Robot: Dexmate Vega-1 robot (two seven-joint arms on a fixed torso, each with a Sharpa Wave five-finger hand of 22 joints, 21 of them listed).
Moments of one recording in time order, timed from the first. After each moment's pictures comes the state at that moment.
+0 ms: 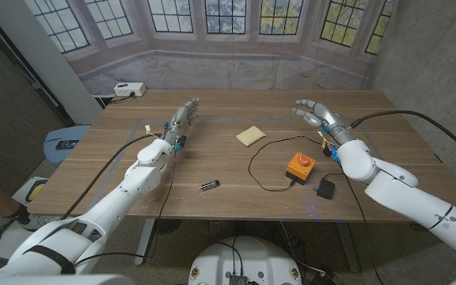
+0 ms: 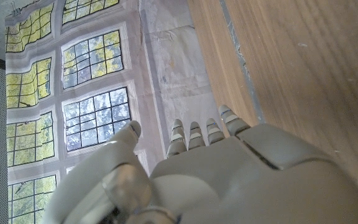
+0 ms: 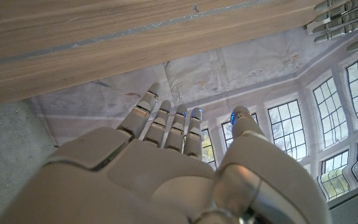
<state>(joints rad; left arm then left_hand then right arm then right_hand) 0.72 0.44 0.42 -1.14 -0.63 -0.31 -0.12 0.38 0.19 0.54 0.06 0.18 0.14 0.01 0.19 0.17 0.02 0.04 0.20 0.18 -0.02 0.07 0.18 0.17 0.08 0.10 0.20 0.17 -1.09 -0.92 -0.39 -2.10 -0.09 -0.37 -0.34 0.48 0.14 0.37 -0.16 0.19 0.30 -0.07 0.20 0.19 0.26 -0.07 0.20 0.20 0.19 0.02 0.22 0.21 0.38 0.05 0.19 0.17</state>
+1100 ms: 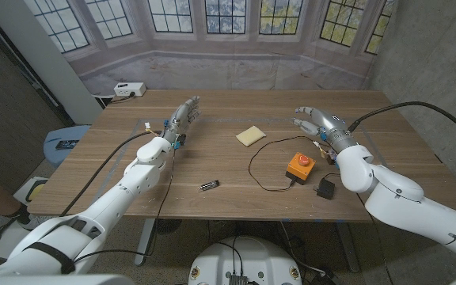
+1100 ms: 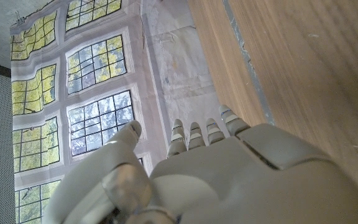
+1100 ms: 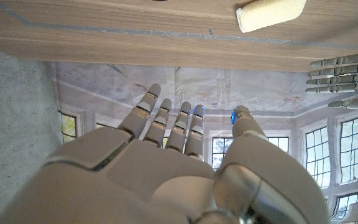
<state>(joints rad) 0.70 0.44 0.43 -1.12 -0.61 -0.33 -0.13 0.37 0.18 0.55 0.06 0.18 0.14 0.01 0.18 0.17 0.02 0.03 0.20 0.18 -0.02 0.07 0.18 0.17 0.08 0.10 0.20 0.17 -1.13 -1.02 -0.48 -2.35 -0.32 -0.71 -0.29 0.48 0.14 0.36 -0.15 0.19 0.36 -0.09 0.21 0.19 0.32 -0.10 0.21 0.19 0.21 -0.04 0.23 0.20 0.34 0.02 0.19 0.17</state>
